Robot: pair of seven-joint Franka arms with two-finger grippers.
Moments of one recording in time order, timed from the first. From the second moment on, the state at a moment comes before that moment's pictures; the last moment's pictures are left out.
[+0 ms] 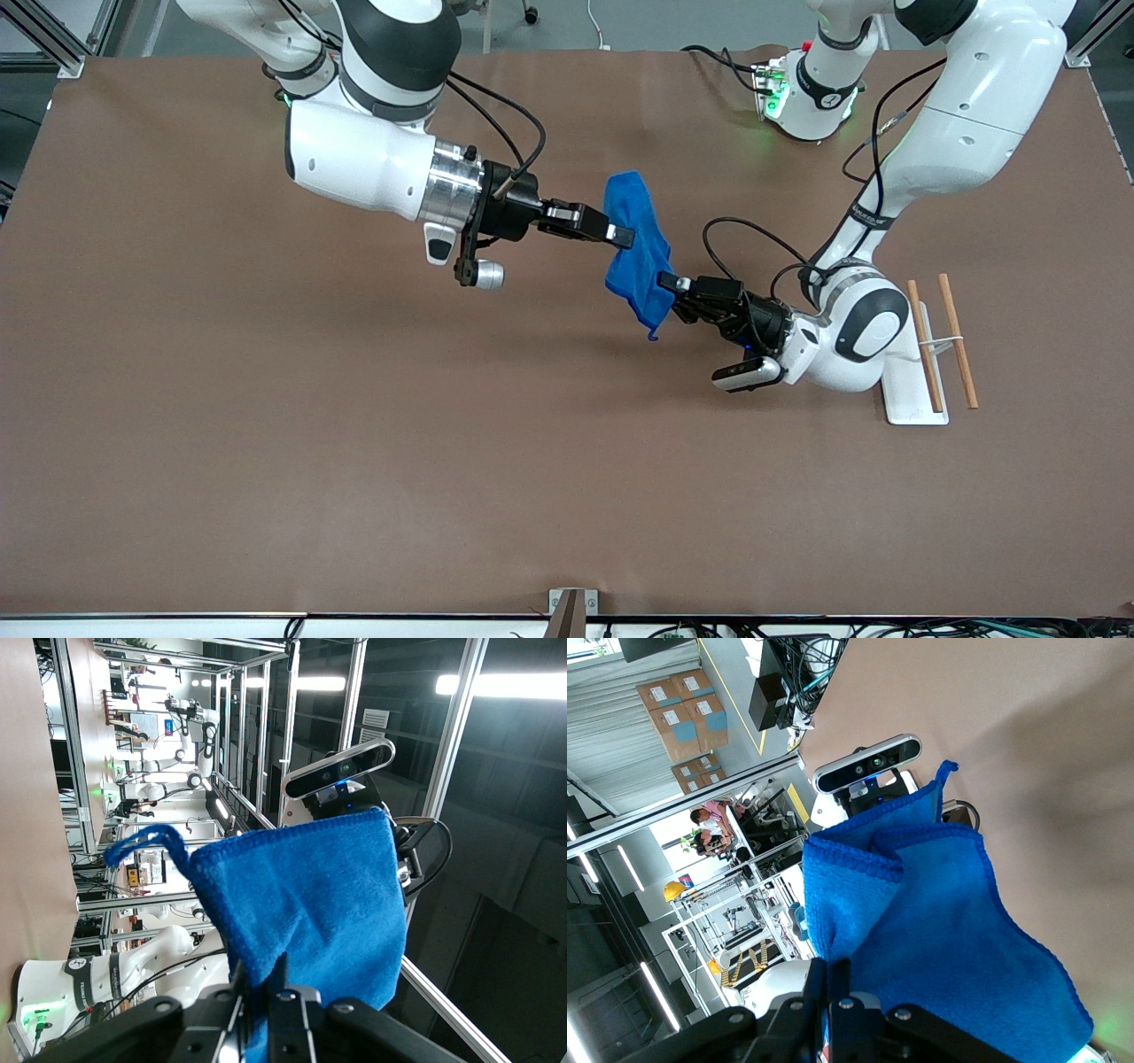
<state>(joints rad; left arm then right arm) 0.05 0.71 -0.30 -1.71 -1.63 1.36 0.81 0.14 0.35 0.65 -1.60 1.02 2.52 0.50</state>
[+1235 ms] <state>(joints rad) 0.14 0.44 -0.14 -1.46 -0.98 1.46 -0.21 -0.06 0.30 0.43 -1.67 0.37 2.09 0.49</state>
